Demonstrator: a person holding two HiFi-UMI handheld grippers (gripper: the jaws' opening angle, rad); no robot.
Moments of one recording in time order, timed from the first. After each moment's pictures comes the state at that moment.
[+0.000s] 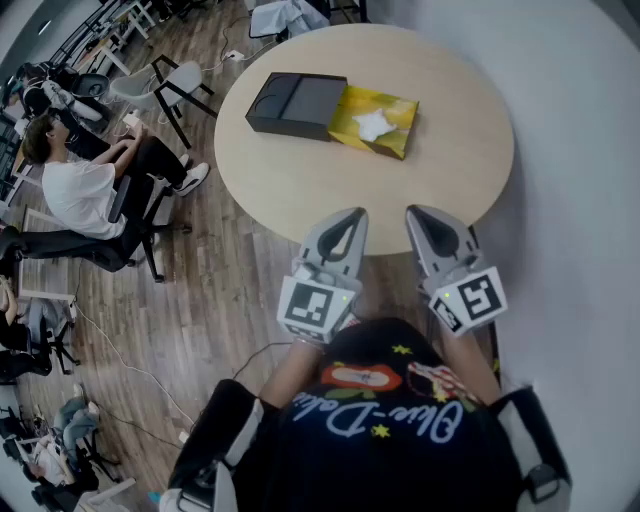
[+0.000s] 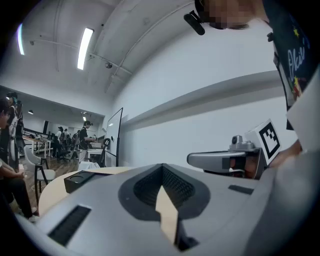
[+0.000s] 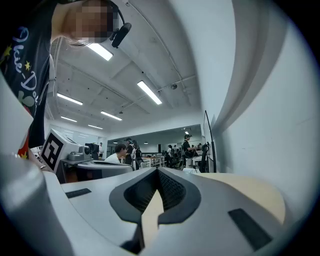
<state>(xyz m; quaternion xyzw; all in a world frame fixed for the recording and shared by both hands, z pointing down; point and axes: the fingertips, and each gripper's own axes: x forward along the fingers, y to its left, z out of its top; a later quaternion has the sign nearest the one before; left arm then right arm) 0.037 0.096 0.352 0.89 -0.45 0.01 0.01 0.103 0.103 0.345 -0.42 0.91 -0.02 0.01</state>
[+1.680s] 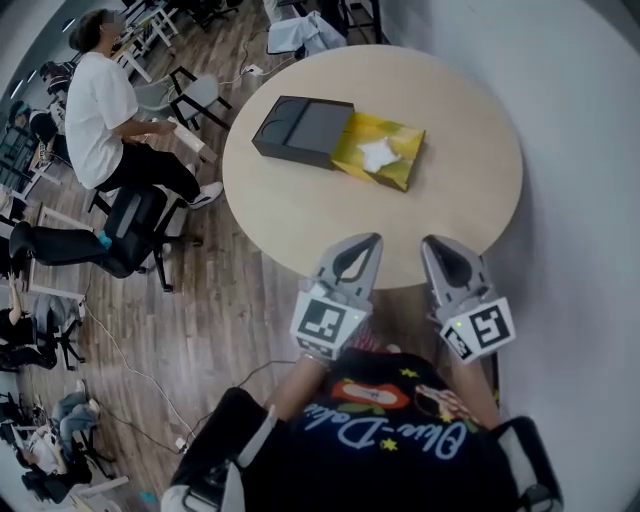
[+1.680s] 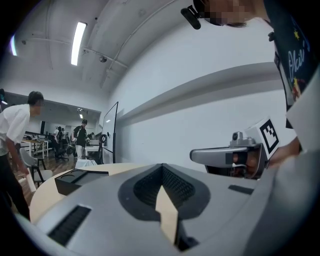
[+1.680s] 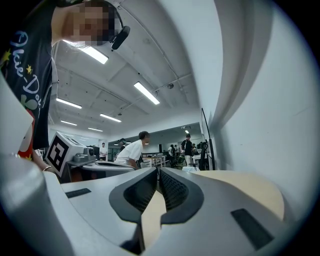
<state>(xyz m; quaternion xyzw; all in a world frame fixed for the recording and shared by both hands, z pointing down) 0.080 0.063 0.370 0.90 -0.44 0.05 0.01 0.152 0.077 0.364 -0.41 0.91 -0.03 0.02</state>
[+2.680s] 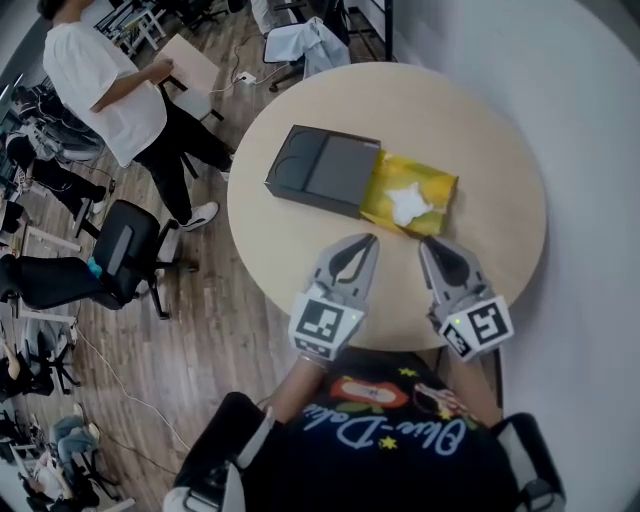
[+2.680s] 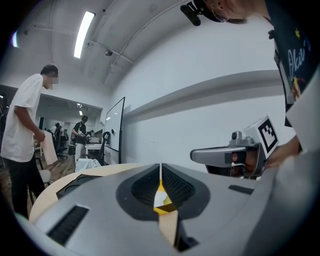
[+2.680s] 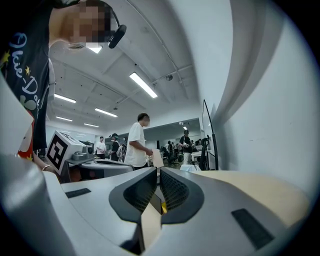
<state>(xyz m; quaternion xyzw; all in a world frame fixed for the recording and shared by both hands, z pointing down) -0.016 -0.086 0.378 0.90 -0.43 0.04 0.02 0.063 -0.076 0.371 -0.42 0.91 -0.01 -0.01</state>
